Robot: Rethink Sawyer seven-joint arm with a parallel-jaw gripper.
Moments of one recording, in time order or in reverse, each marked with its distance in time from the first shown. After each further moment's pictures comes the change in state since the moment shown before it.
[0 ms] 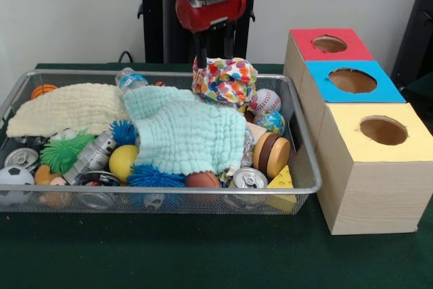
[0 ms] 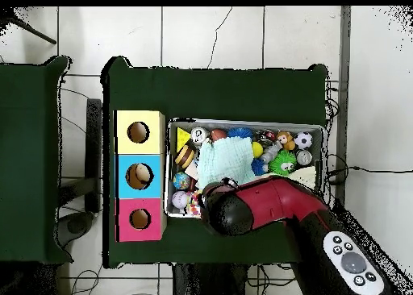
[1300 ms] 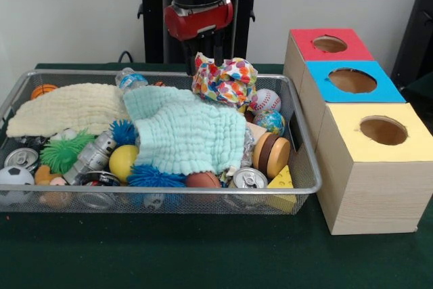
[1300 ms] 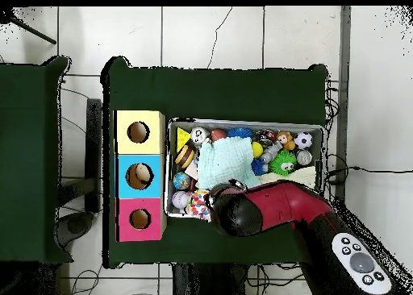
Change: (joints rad) arm -0.037 0.039 -0.012 -0.003 -0.021 -0.035 0.000
